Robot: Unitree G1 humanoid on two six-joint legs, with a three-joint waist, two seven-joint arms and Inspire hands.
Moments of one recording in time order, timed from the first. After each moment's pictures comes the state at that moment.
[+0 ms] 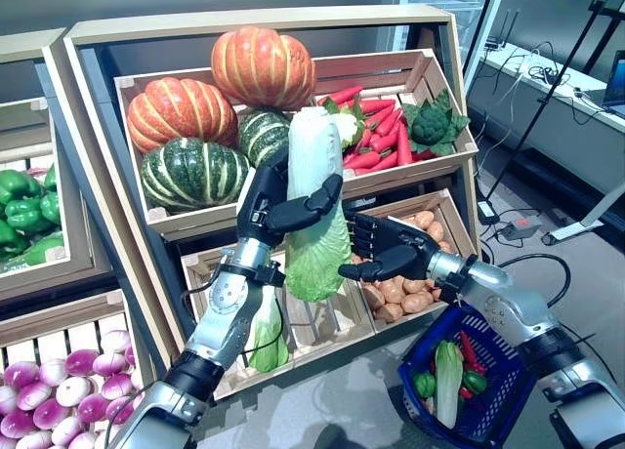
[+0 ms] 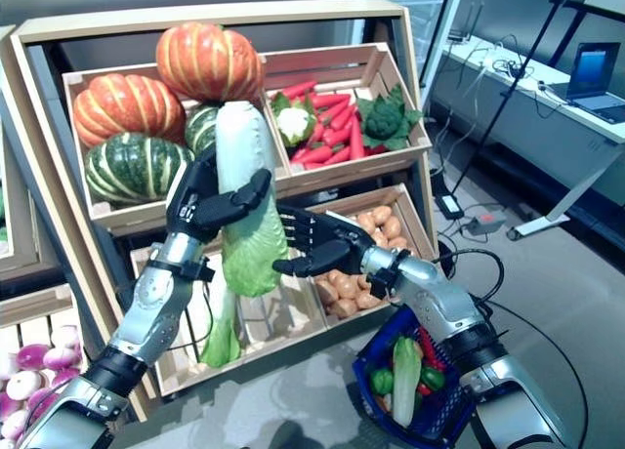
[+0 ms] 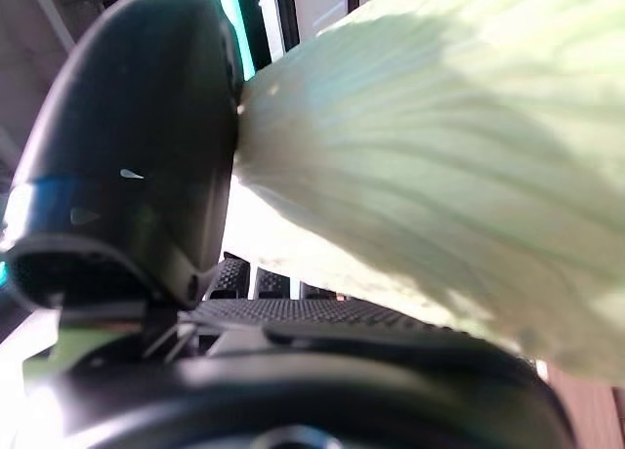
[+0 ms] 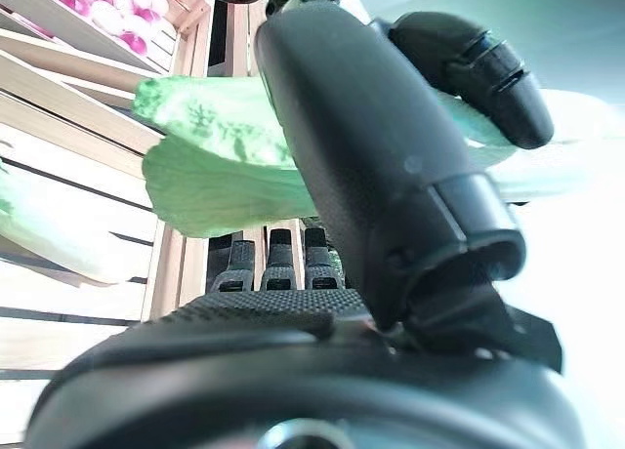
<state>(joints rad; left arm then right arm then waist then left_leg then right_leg) -0.36 0.43 -0.34 0.19 -0.66 -0.43 0.01 -0.50 -0.61 0.39 0.23 0.84 0.21 0.54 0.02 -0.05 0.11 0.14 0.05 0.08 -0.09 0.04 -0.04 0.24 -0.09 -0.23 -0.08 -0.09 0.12</state>
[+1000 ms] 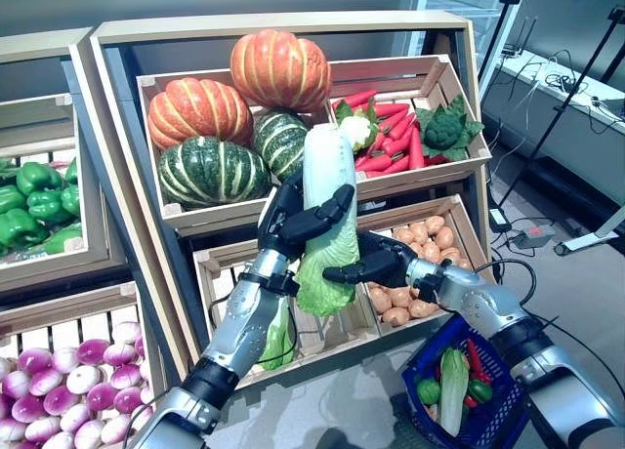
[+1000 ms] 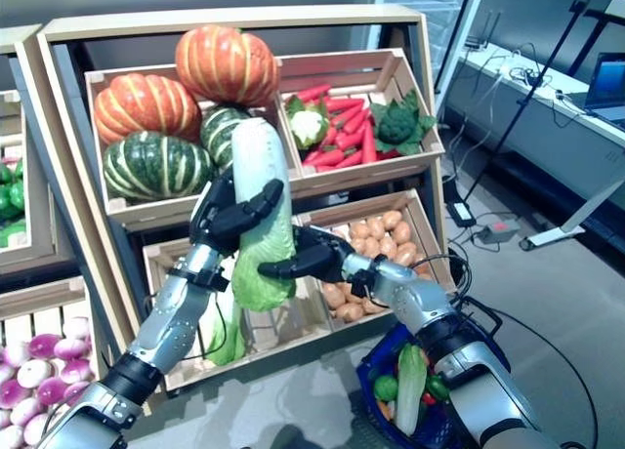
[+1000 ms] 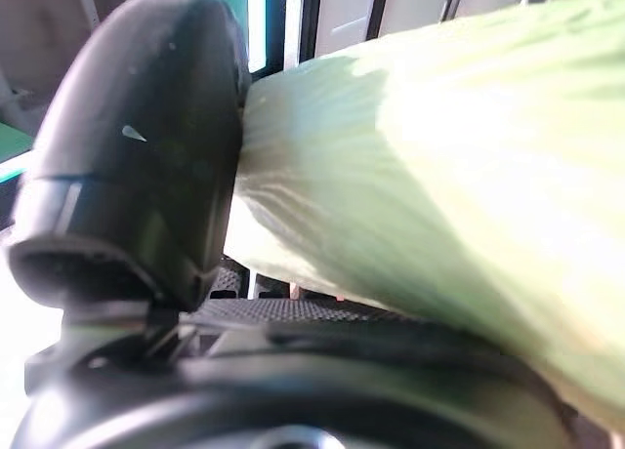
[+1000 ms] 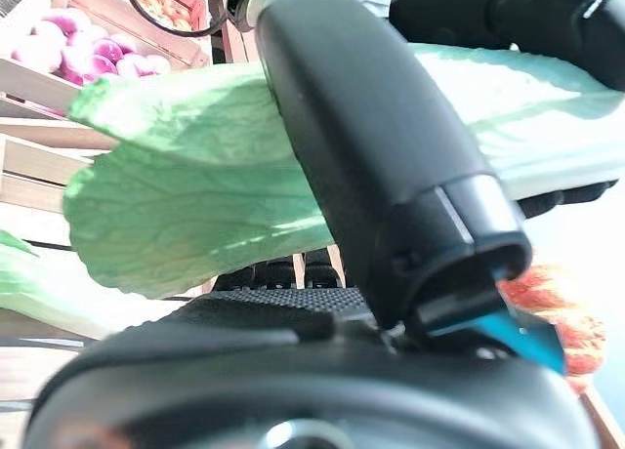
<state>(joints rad) -0.35 0.35 -0.41 0.20 -0.82 -0.34 -0.05 -0.58 -0.48 0.45 0.41 0.92 0.34 0.54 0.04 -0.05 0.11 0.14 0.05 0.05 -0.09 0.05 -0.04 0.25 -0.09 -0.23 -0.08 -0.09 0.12</state>
